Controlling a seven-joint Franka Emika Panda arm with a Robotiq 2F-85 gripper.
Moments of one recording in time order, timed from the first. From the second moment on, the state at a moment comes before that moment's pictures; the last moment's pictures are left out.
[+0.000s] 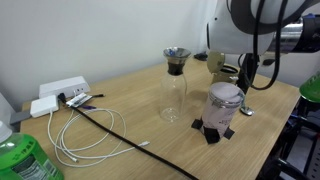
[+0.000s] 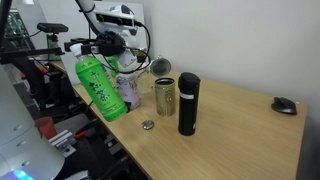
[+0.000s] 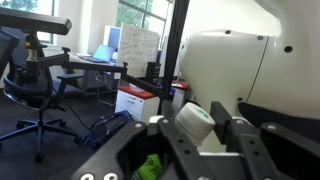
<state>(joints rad) 0.17 0.22 0.22 -2.32 -0.34 0.91 -0.35</state>
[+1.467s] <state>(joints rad) 0.01 0.39 0.15 -2.22 -0.38 1.05 -0.60</state>
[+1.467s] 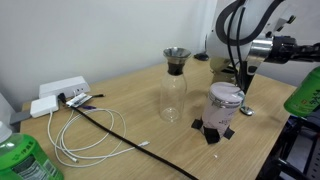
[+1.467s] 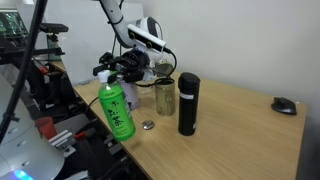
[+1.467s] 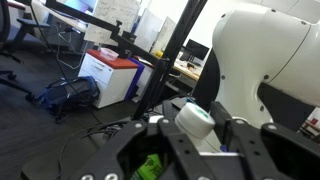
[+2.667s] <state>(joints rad) 0.01 0.52 0.15 -2.18 -0.39 1.14 -0.61</state>
